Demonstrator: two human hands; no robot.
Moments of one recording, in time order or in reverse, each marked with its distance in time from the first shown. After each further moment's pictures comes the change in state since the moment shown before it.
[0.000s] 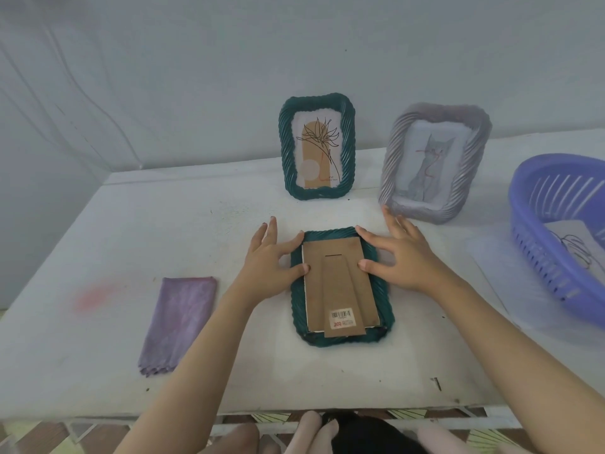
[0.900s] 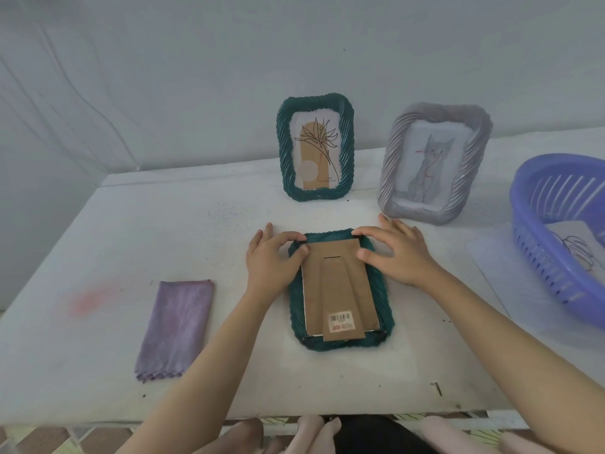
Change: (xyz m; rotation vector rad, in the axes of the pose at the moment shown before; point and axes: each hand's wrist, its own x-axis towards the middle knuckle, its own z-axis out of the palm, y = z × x) left_hand 0.011 0.018 0.013 -0.265 0.261 -0.190; right_hand 0.013 -0.001 0.003 0.141 0.047 0.062
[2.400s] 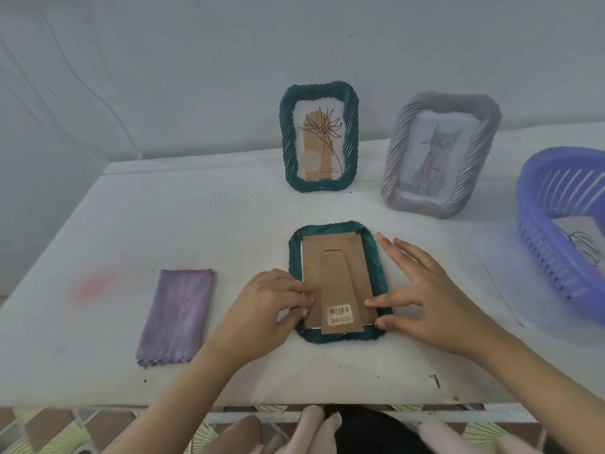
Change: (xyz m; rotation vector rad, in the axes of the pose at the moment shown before) left_hand -0.068 -0.036 -0.025 0.284 -0.164 0.731; right_hand -0.085 0.002 -0.008 -0.083 -0.110 -0.353
